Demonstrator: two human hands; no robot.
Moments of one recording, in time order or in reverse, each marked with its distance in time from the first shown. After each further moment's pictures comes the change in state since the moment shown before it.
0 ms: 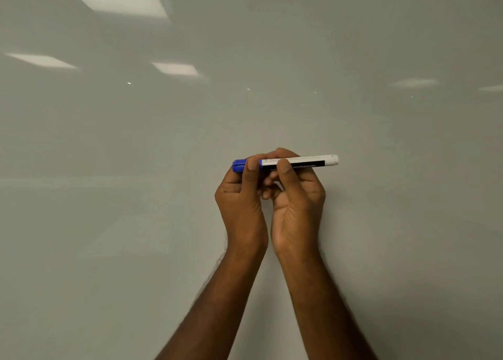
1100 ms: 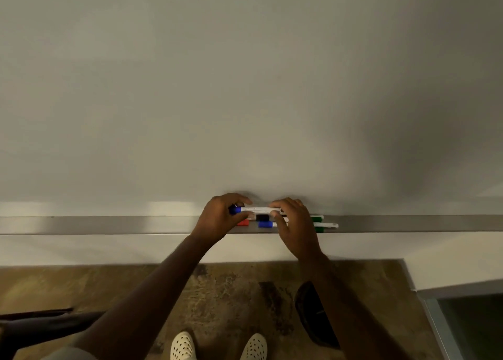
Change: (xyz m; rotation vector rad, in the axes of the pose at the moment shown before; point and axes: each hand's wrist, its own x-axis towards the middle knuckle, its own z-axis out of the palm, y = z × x) left_hand -0.302 -0.232 -0.255 1.105 -0.637 -0.650; right_hand -0.291 0.112 -0.415 -1.372 -0.542 0.407
